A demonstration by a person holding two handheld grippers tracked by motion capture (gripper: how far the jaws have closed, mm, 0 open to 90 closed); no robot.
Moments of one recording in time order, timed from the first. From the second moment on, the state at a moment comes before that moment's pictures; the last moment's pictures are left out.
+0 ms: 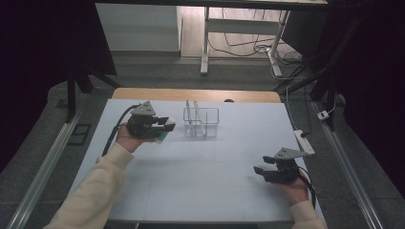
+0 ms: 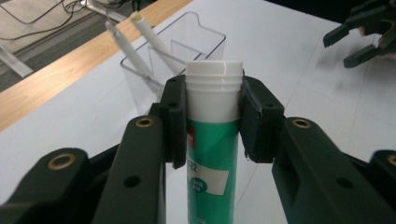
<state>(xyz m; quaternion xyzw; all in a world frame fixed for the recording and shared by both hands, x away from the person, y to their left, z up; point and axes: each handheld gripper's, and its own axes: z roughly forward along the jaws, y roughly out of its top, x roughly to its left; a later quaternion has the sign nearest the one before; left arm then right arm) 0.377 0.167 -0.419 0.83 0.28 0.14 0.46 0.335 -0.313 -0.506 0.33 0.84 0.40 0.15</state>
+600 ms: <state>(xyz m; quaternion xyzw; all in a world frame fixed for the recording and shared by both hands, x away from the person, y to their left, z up) 0.394 0.119 -0.408 0.82 0.27 0.14 0.49 0.335 -0.315 -0.504 0.33 0.84 0.40 0.15</state>
